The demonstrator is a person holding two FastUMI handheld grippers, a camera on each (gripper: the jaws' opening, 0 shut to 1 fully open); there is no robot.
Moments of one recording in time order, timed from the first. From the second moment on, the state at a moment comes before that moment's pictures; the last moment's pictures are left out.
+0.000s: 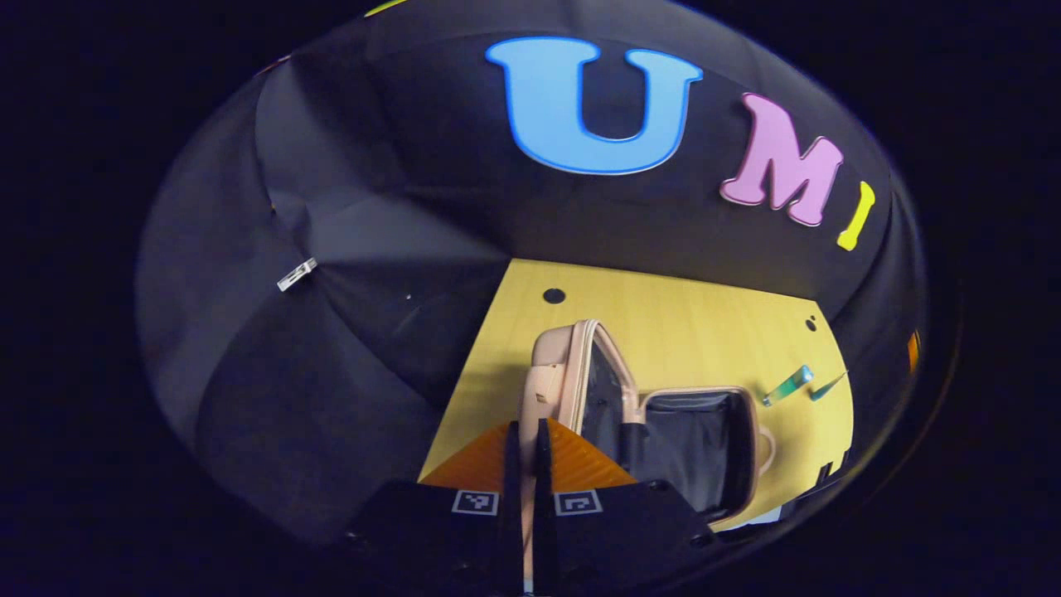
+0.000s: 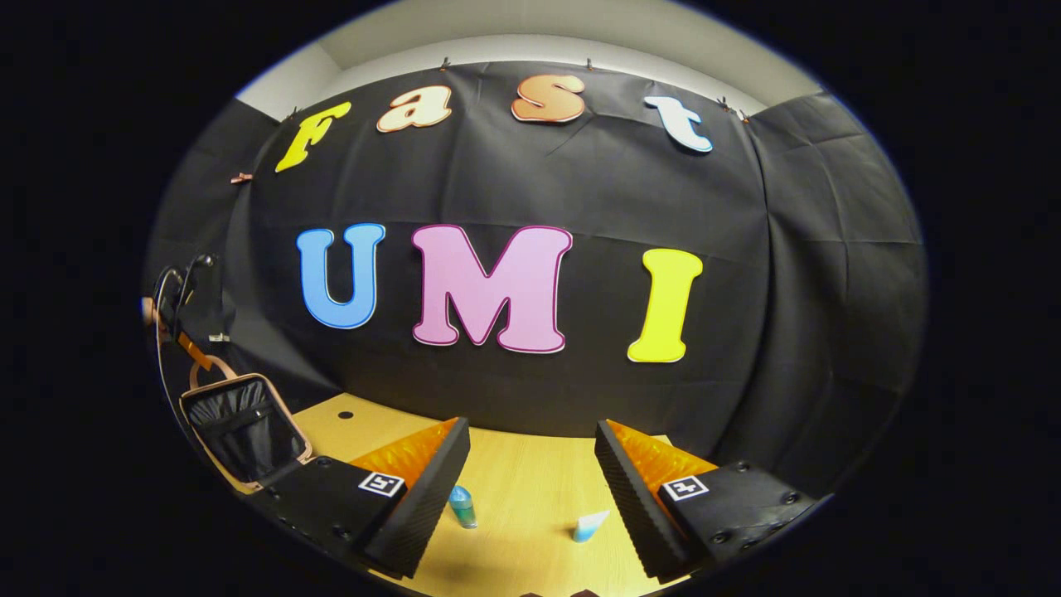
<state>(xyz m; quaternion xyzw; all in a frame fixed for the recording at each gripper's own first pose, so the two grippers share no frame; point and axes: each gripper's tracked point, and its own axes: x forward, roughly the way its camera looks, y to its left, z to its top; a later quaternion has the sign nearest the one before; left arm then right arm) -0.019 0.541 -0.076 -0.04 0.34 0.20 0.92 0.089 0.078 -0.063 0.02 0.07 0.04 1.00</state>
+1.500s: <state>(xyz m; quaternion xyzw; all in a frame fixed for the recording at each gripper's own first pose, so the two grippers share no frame) 0.052 0.335 -0.065 0.02 0.14 -0.03 0.99 0.078 0.093 -0.091 0.02 0.12 -0.03 0.99</state>
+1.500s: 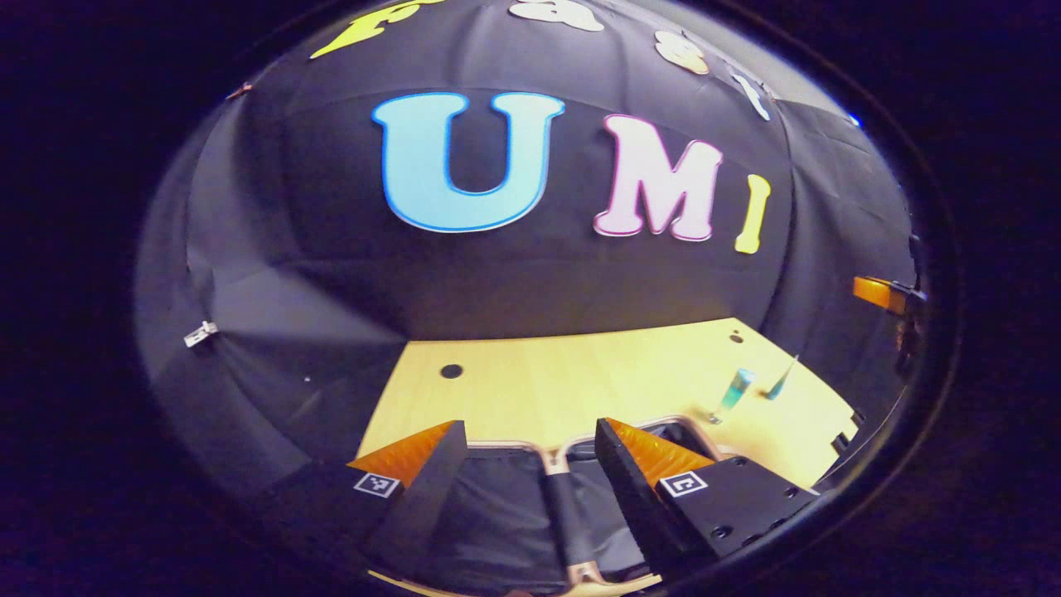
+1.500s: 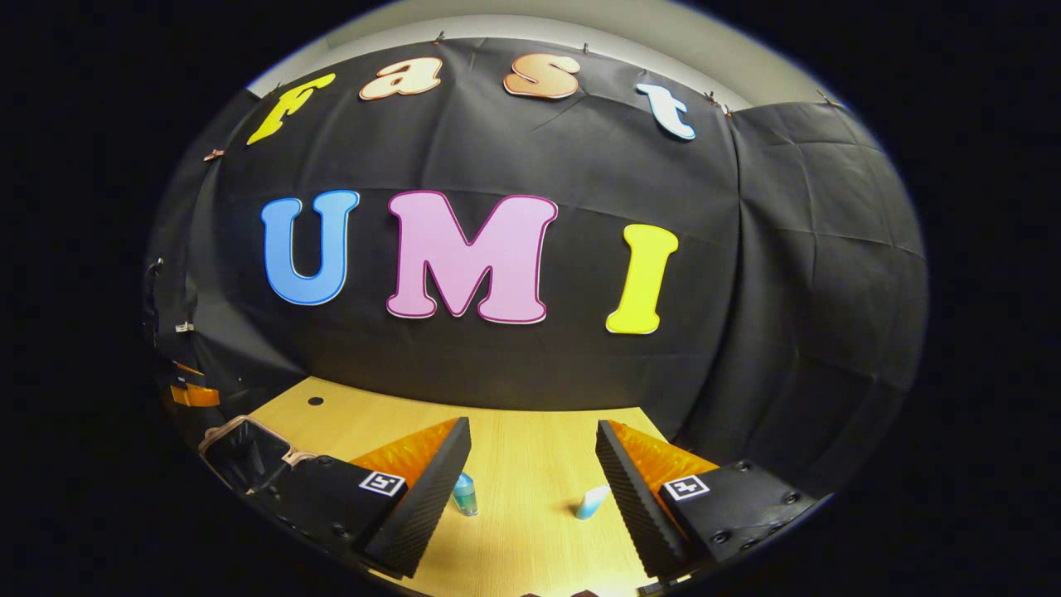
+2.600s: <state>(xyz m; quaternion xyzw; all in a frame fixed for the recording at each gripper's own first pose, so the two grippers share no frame) 0.231 0.017 -0.255 0.03 0.27 -0.13 0.95 0.125 0.013 -0.255 0.00 0.22 0.01 0.98</state>
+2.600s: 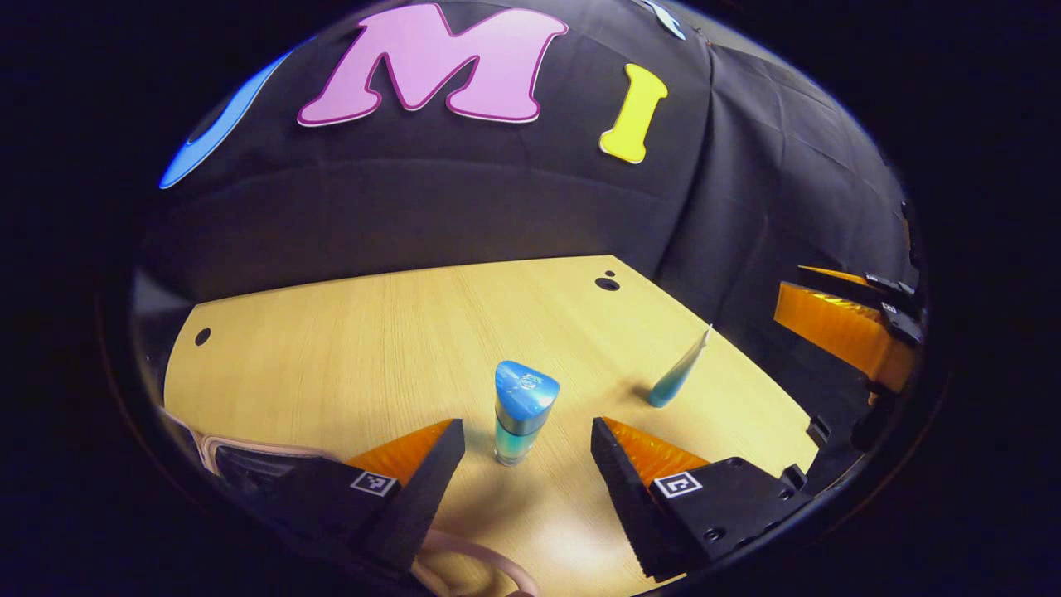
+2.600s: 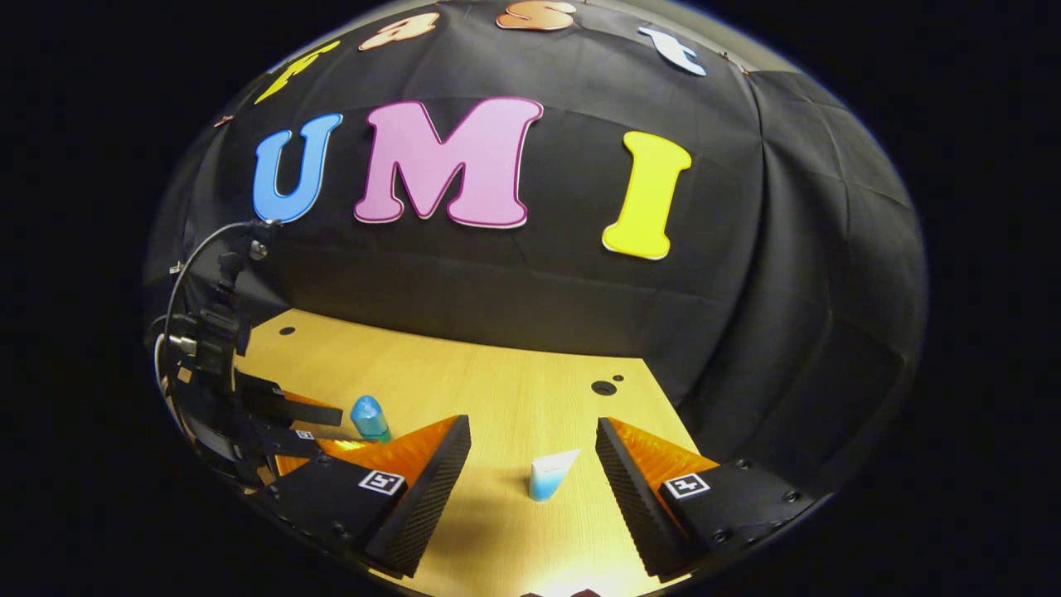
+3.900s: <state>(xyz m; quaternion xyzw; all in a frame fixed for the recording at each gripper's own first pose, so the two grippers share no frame) 0.240 0.010 -0.261 0.03 0.36 -0.12 0.93 0.140 0.028 -0.388 0.11 0.37 0.07 0.92</state>
